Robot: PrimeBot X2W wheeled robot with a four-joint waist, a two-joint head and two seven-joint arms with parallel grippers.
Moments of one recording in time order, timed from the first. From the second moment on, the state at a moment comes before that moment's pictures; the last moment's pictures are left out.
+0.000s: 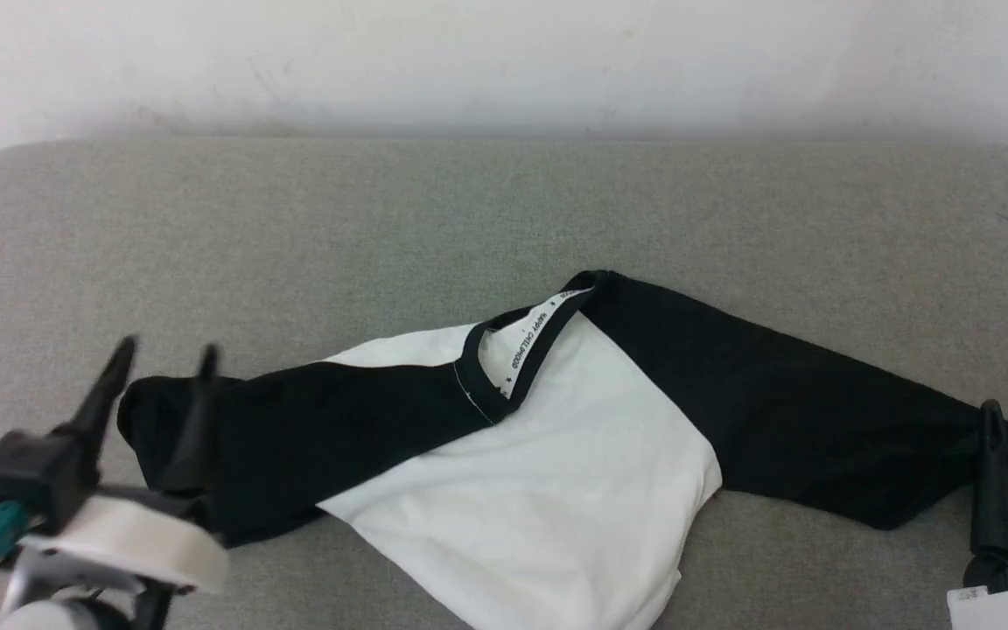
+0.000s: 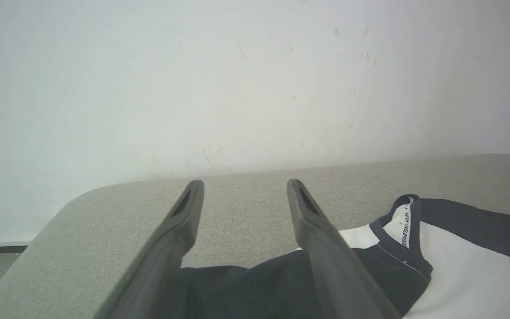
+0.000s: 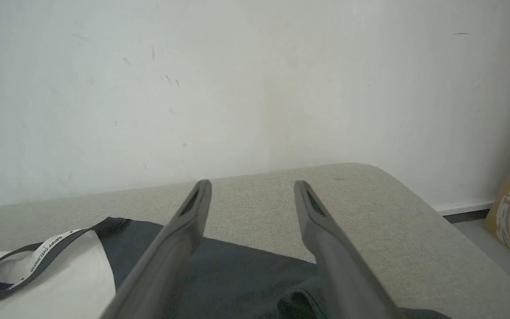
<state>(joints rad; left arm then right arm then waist) 0.01 0.72 -0.31 -0.31 -0.62 0.34 -0.12 0.20 -0.05 -0.24 -0.21 0.25 0.13 -0.19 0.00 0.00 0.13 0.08</state>
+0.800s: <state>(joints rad) -0.41 0.53 -0.79 0.03 -0.40 0.08 0.21 0.14 -0.05 -0.24 -0.25 0.24 0.13 -0.18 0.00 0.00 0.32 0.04</state>
